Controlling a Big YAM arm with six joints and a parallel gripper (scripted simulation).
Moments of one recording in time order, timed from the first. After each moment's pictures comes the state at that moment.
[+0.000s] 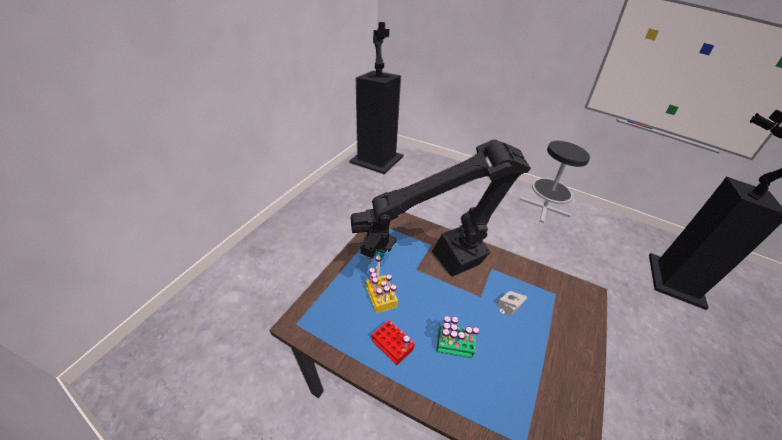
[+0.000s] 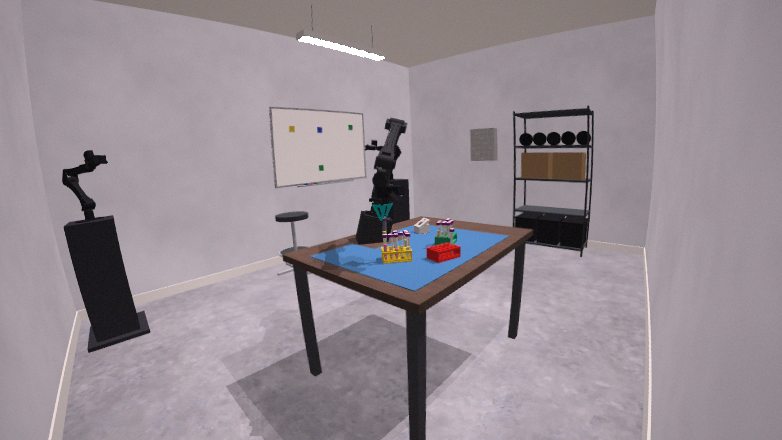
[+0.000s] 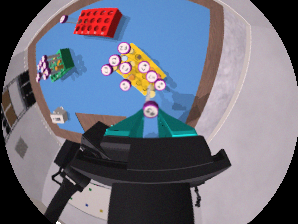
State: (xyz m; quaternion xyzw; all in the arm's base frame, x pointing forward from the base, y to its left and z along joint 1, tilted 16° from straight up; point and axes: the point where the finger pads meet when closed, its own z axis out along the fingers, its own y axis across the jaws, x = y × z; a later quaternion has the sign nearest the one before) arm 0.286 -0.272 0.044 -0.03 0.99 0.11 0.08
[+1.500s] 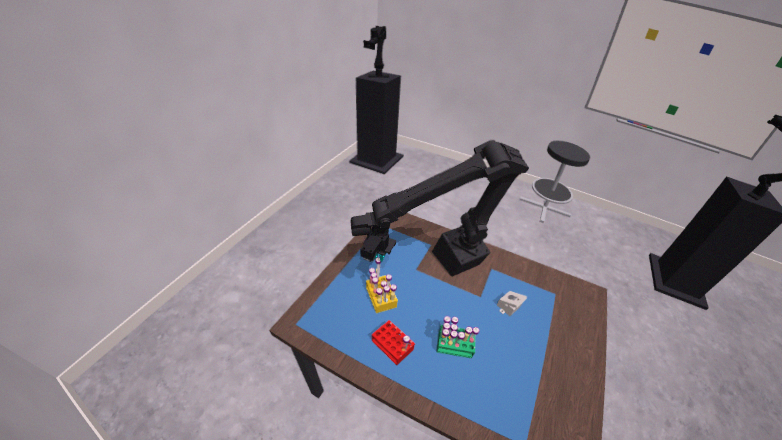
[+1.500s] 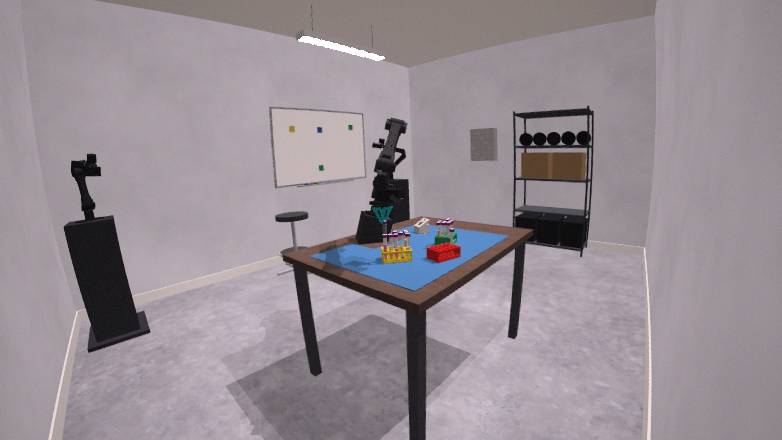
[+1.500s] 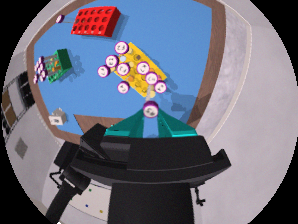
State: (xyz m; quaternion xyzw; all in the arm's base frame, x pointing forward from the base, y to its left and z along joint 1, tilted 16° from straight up) arm 0.288 -0.270 0.032 -0.03 0.99 0.11 0.08
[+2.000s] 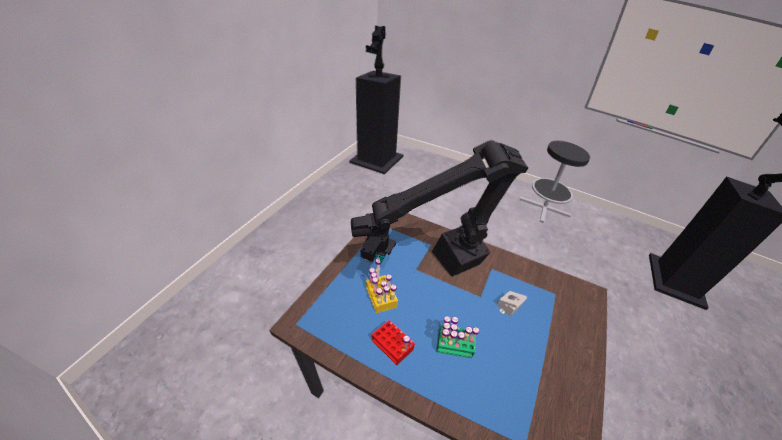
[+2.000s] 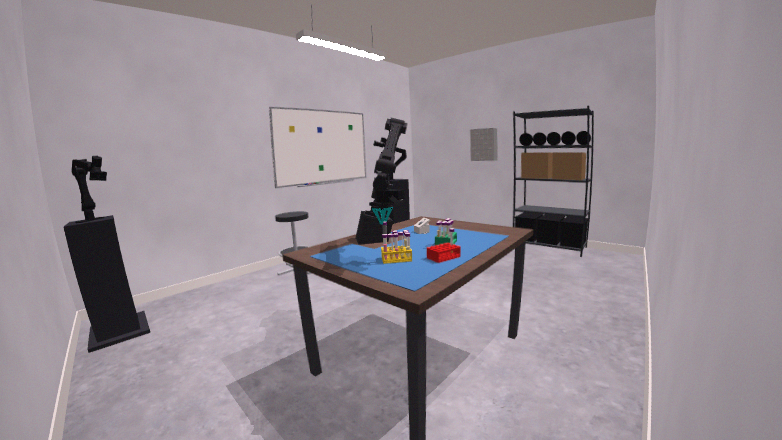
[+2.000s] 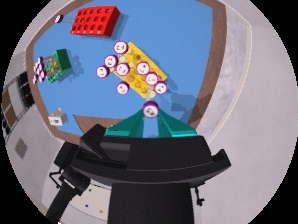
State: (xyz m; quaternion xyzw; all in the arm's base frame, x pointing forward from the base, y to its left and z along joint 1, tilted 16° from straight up) arm 0.289 -0.269 0.027 -0.03 0.99 0.11 0.08
